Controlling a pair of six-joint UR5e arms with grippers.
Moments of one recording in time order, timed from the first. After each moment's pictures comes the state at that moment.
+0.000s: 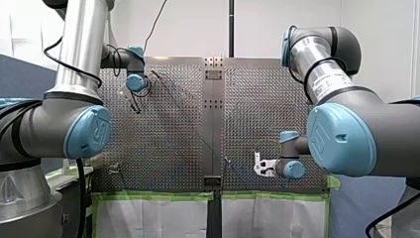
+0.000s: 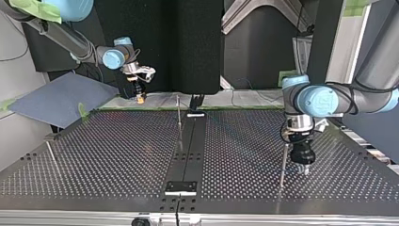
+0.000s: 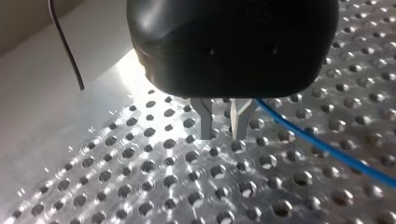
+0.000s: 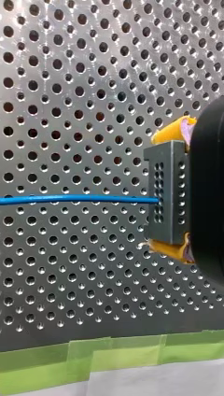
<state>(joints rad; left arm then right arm) 0.02 -1.80 -1.68 -2.61 -1.73 -2.24 1.84 -0.65 1.69 -0.88 1.30 1.54</state>
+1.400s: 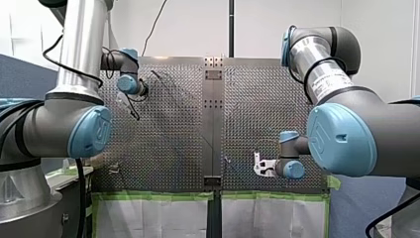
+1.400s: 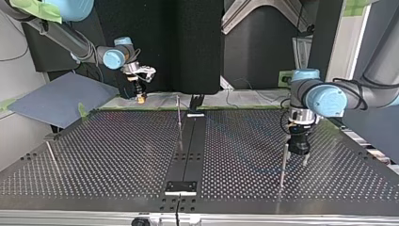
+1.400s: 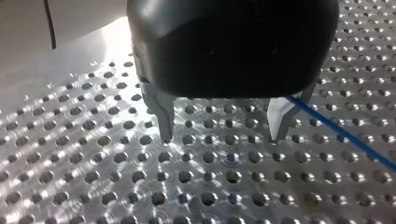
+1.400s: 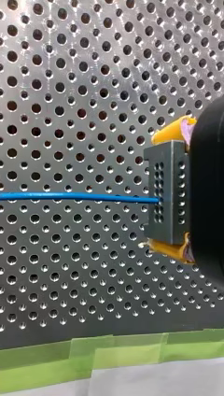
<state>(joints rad) 0.08 -1.79 -1.73 -2.71 -1.53 -2.38 1.84 -0.65 1.69 -0.87 1.30 1.53</state>
